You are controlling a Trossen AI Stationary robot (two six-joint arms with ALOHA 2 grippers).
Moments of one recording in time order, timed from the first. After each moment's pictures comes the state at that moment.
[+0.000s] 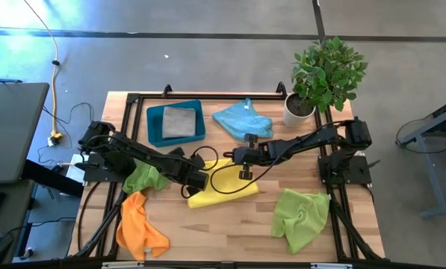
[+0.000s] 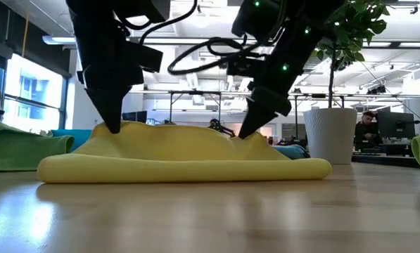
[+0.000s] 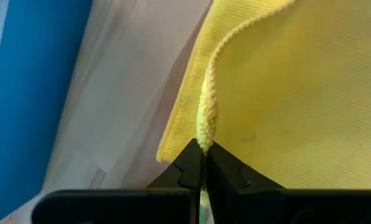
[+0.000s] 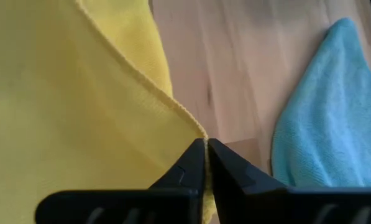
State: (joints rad) left arm -0.15 1.72 1.12 -0.96 -0.39 -0.81; right arm 0.06 1.76 1.06 -0.33 0.37 0.00
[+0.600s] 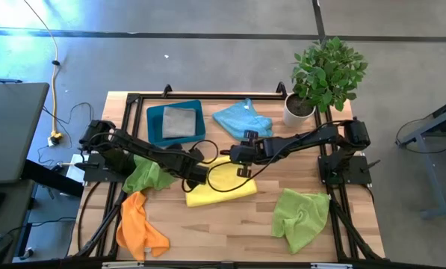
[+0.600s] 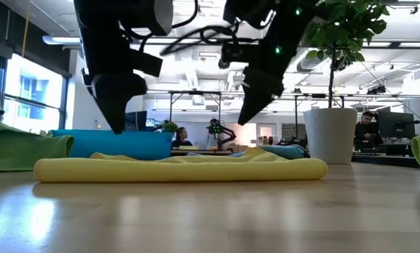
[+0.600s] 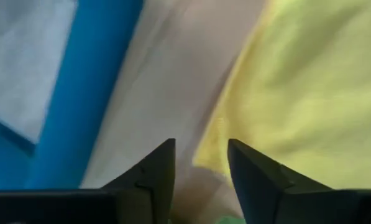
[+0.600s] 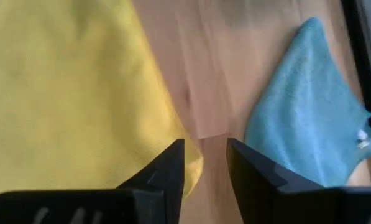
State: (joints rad) left arm -0.09 1.72 1.12 -1.03 -0.46 -0.81; right arm 0.07 1.77 1.22 -0.57 0.41 0.07
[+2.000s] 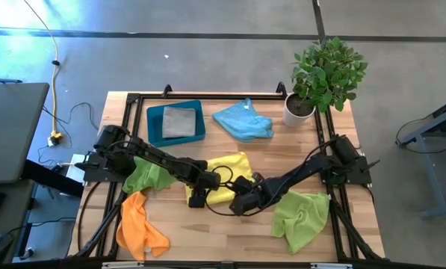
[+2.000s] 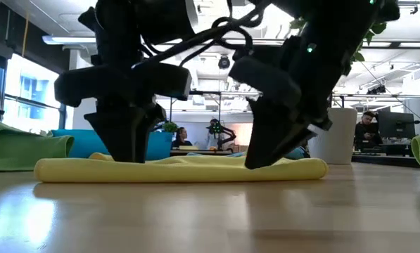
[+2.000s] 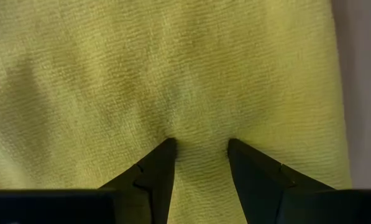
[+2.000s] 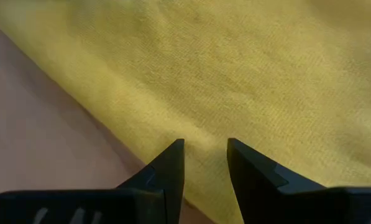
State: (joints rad) left arm -0.13 1.88 1.13 -0.62 -0.01 -0.21; right arm 0.40 1.97 1.20 -0.40 0.42 0.97
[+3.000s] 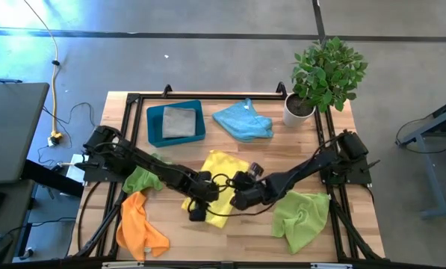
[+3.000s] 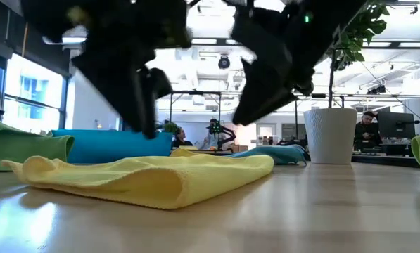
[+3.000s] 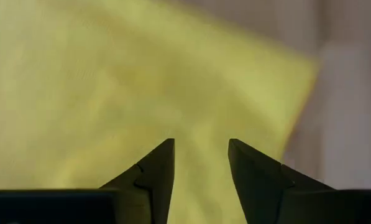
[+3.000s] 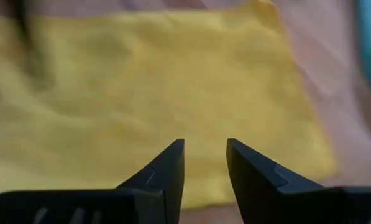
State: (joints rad) left arm -0.23 1.79 1.12 -0.47 0.01 -0.27; right arm 0.40 1.87 1.19 -0.38 0.59 0.77
